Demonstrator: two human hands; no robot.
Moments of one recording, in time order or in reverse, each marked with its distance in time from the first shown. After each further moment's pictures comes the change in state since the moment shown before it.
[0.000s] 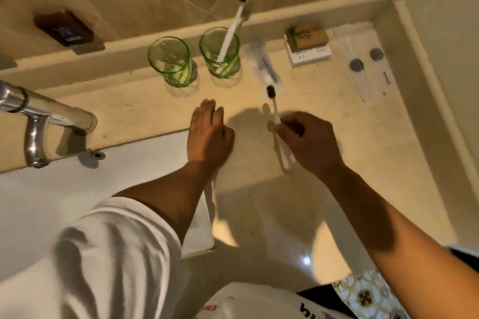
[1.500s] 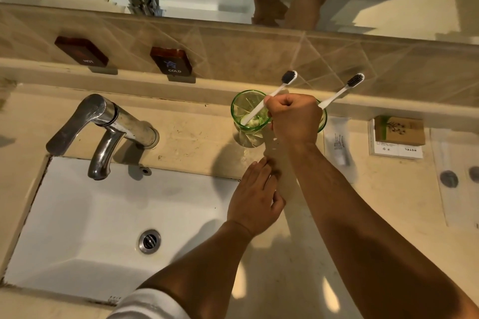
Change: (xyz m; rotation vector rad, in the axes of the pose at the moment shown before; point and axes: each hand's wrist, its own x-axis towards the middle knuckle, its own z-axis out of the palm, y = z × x) left_hand -0.002 -0.008 0.017 -0.041 -0.035 -0.069; right_hand 0.169 -0.154 0.116 0.308 0.079 0.025
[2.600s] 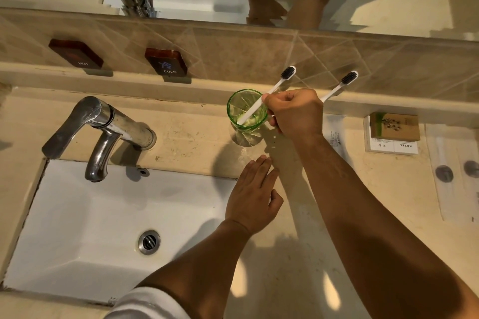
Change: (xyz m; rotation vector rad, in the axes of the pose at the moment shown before) left_hand 0.000 0.003 -0.003 -0.002 -0.049 -0.012; right_hand 0.008 -0.009 -0.018 -0.007 -0.140 0.110
